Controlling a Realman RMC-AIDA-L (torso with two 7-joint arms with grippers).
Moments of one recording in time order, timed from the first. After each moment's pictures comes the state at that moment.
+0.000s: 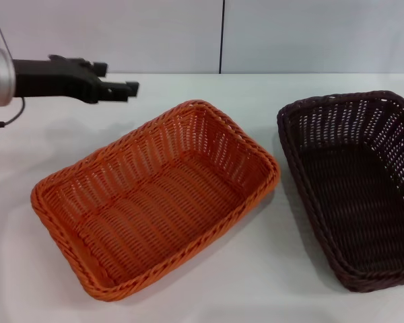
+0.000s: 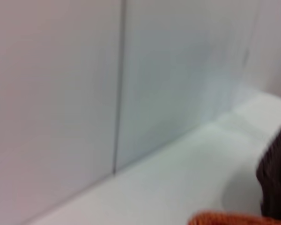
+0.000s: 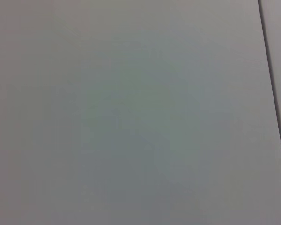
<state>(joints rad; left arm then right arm) -0.56 -2.06 0.90 1.21 2.14 1.32 -2.05 0.78 2.06 -0.69 -0.29 2.62 0.87 -2.83</state>
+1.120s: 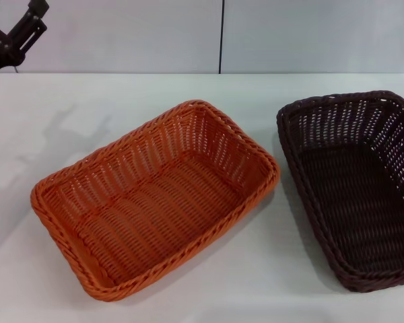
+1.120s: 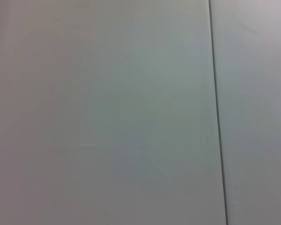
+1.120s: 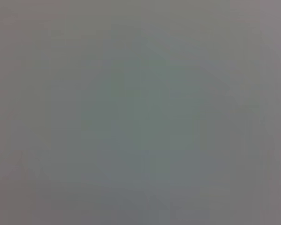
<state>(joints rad) -0.41 -2.06 0.92 0.51 0.82 1.32 -0.76 0.78 1.87 -1.18 -0.65 1.94 0.39 -1.74</state>
